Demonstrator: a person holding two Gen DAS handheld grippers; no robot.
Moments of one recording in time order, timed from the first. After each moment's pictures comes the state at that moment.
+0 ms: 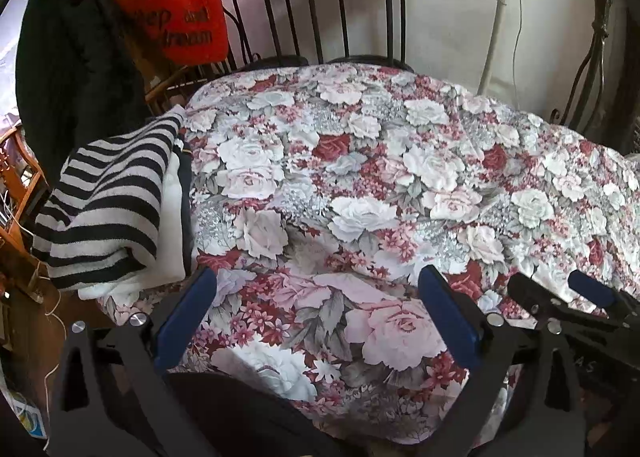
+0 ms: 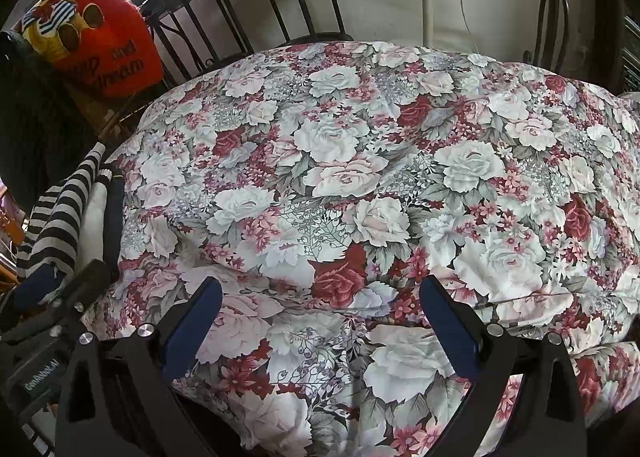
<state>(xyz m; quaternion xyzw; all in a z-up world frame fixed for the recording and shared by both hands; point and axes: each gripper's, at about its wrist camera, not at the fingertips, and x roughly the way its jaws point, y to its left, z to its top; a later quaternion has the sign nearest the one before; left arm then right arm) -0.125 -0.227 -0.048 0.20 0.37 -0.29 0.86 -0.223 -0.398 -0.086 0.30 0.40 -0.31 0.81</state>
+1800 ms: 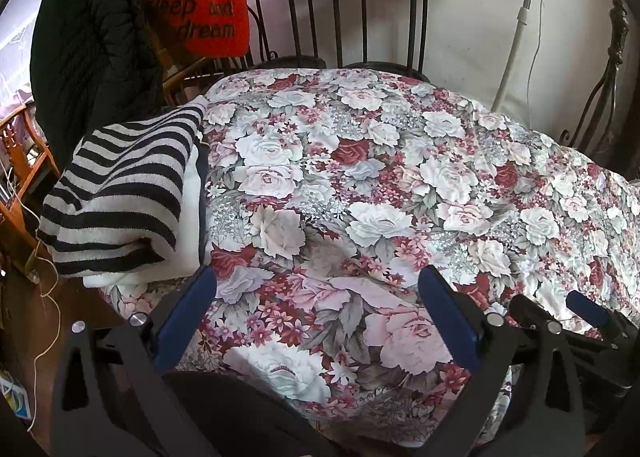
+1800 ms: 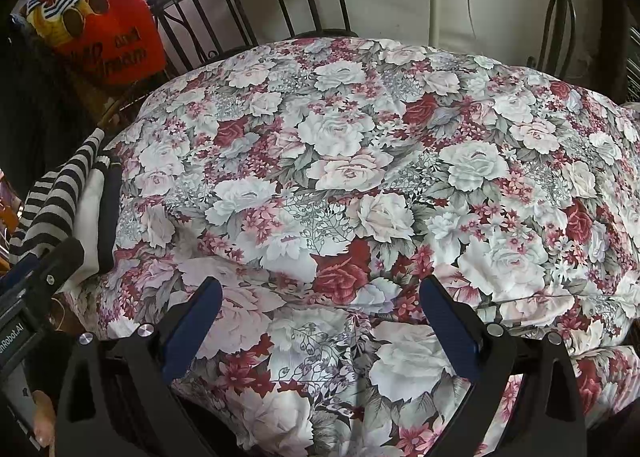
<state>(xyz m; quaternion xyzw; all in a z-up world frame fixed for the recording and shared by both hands) -0.113 -0.209 -0.043 0.18 0.37 -0.27 0.87 -0.217 -0.391 -0.090 0.29 0.40 -0.31 0.81</state>
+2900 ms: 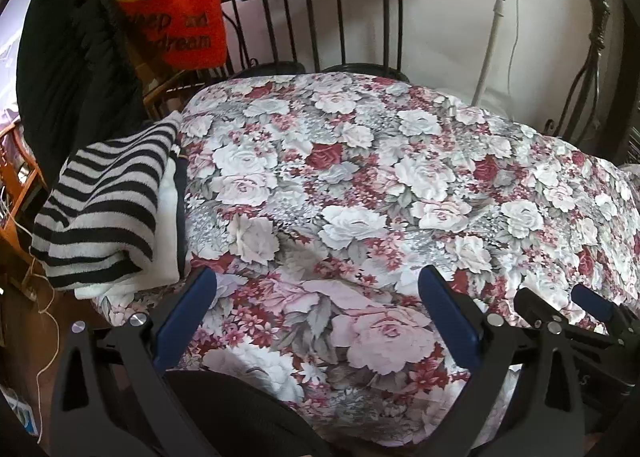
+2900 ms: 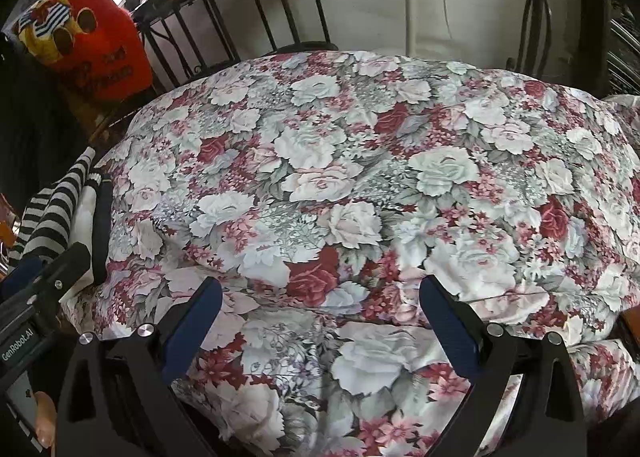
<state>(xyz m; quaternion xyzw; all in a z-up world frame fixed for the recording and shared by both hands) -0.145 -0.224 -0.034 0.19 0.36 -0.30 0.86 -0.250 -0.402 -0.080 0.29 0.38 -0.34 0.81</state>
